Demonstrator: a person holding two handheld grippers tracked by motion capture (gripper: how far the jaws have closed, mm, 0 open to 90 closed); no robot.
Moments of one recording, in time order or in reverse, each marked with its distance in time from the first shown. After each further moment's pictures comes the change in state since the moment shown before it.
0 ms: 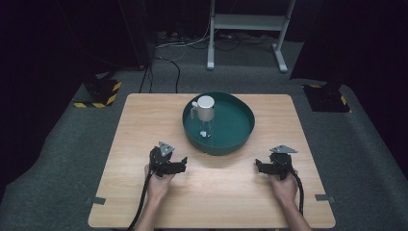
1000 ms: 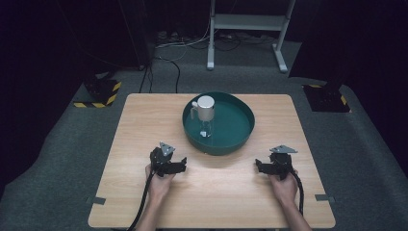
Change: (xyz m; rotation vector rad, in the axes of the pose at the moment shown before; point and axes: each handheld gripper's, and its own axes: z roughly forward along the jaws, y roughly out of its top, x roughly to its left) left arm 0.004 -0.007 0.015 0.027 0.037 -0.007; right arm 0.000 0.000 0.000 0.000 0.000 0.000
